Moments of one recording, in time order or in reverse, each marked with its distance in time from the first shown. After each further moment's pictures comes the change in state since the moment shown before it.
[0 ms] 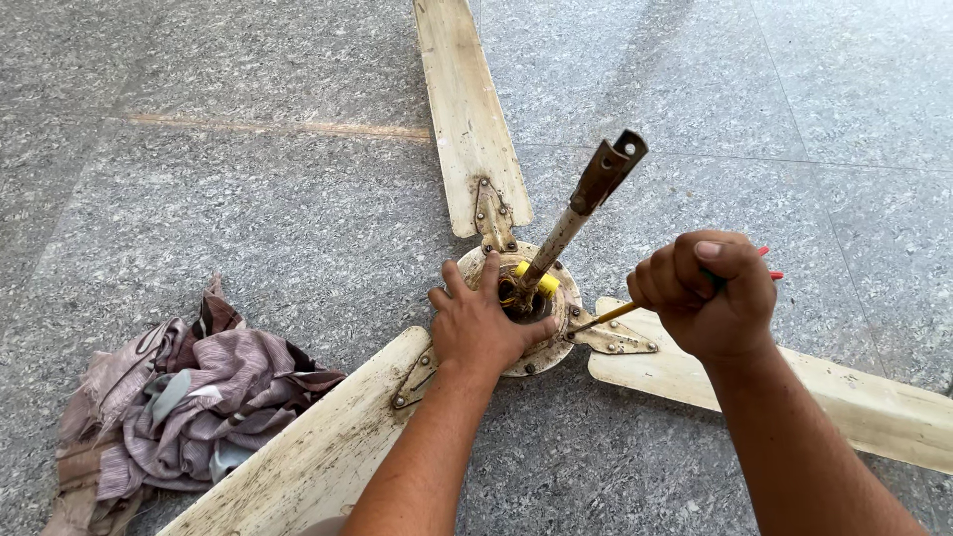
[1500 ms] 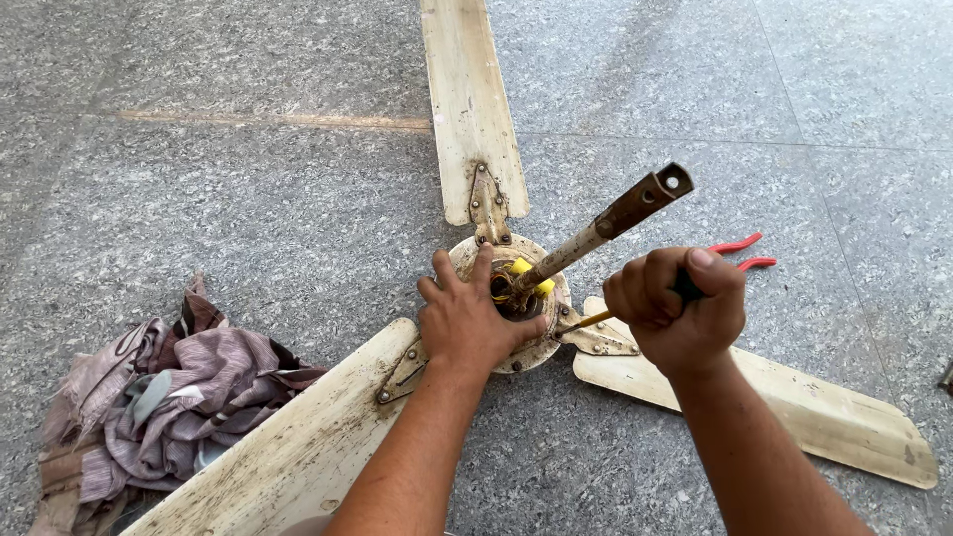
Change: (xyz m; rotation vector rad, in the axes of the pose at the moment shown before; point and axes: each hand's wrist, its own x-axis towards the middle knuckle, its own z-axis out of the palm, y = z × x) left_hand -0.006 0.009 -0.005 0.165 0.016 0.014; right_hand -0.018 0.019 0.014 0.133 0.037 -0.049
